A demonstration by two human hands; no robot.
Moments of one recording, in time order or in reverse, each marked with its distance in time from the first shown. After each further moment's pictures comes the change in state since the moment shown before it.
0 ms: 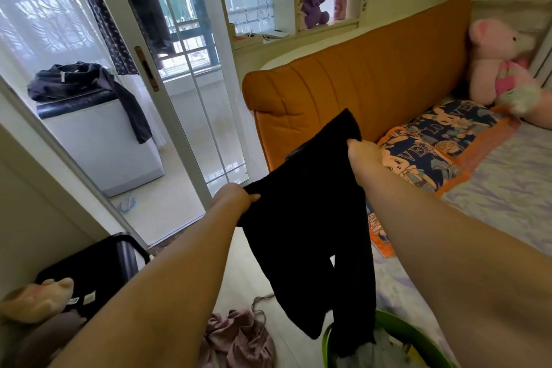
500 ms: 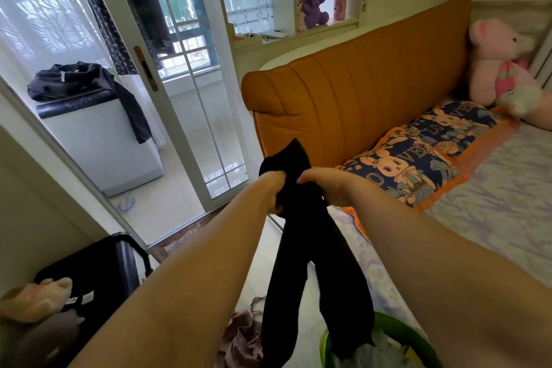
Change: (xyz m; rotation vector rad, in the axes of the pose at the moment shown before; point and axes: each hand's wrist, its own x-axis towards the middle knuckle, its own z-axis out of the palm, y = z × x) left_hand -0.041 0.080 0.018 -0.858 -0.398 -0.153; right_hand -0.013 0.023 0.026 -0.081 -0.837 0.131
